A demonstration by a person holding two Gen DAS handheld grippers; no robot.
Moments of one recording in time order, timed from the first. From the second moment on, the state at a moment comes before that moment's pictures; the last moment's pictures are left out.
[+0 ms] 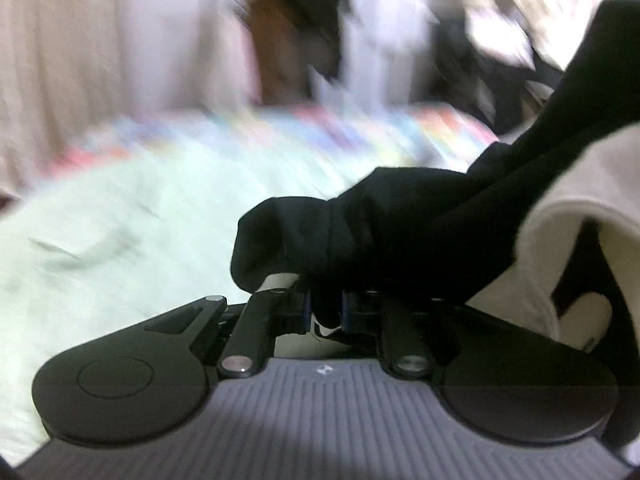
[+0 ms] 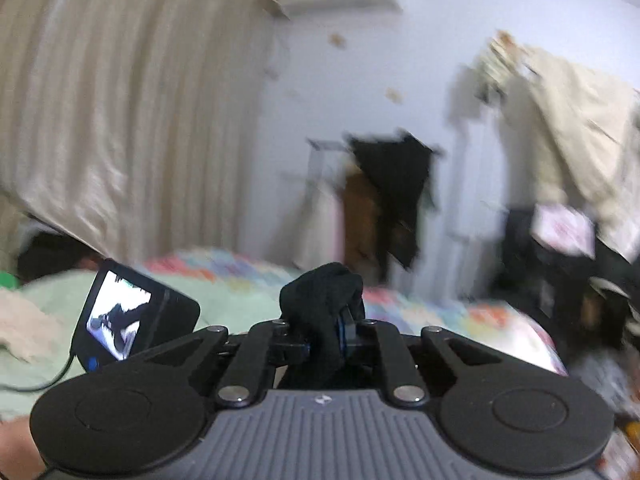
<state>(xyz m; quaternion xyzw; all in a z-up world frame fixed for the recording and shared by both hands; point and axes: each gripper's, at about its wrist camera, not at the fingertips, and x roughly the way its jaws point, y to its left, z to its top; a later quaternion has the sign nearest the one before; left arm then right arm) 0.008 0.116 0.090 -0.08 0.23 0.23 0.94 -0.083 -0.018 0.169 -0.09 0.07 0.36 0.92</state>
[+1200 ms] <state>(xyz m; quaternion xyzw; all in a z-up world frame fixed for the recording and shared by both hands) 0.005 0.469 -0.047 -0.27 0.41 0.32 0.81 0.138 0.219 -0.058 -0.03 0.48 0.39 0.78</state>
